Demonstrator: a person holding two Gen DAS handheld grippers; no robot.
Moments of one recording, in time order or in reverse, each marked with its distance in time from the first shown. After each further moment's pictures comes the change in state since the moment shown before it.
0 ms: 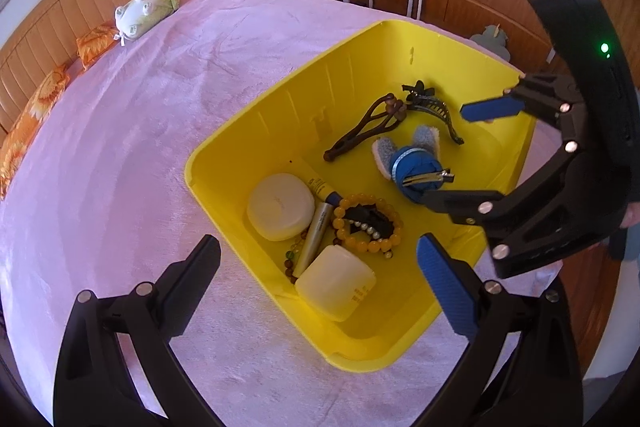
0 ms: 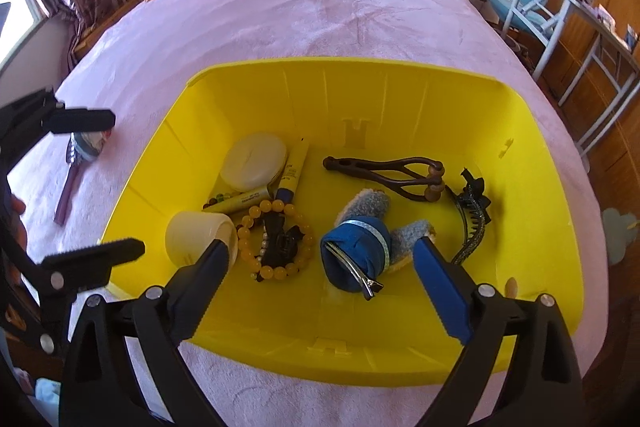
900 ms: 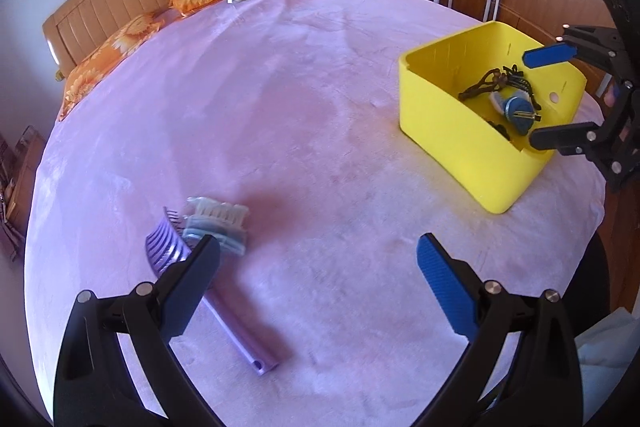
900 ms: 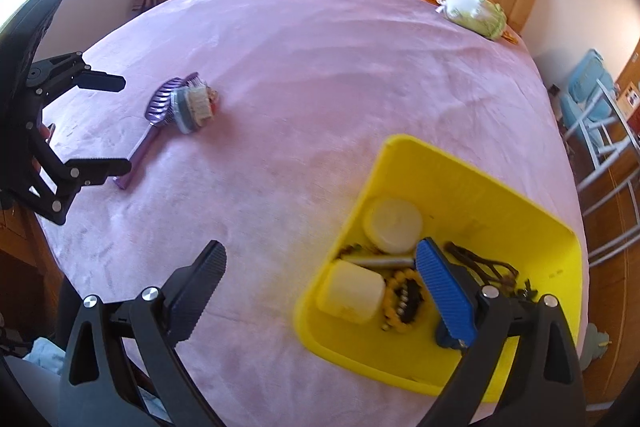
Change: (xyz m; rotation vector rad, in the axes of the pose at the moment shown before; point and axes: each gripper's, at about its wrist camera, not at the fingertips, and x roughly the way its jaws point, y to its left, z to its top) left arm -0.095 0.147 -0.161 -0.190 -0.023 0.168; right arm -0.030 0.174 0.036 -0.357 -0.062 0.069
